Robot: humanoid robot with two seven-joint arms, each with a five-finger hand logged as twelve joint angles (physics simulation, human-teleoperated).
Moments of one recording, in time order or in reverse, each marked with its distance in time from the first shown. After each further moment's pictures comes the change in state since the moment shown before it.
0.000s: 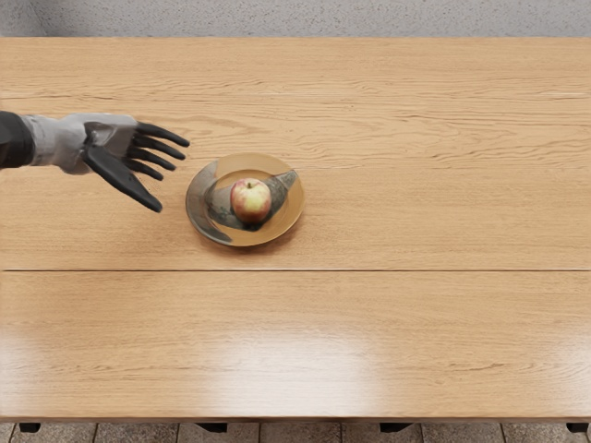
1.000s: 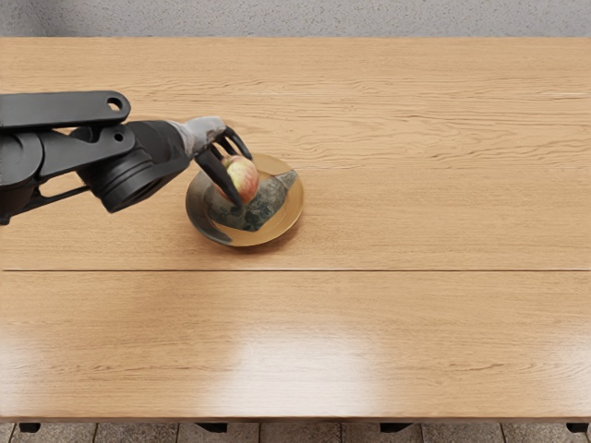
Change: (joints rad) left arm -0.529 -0.427 0.774 0.060 0.052 0.666 -0.001; right arm -0.002 0.000 0.000 0.000 0.000 0.000 0.000
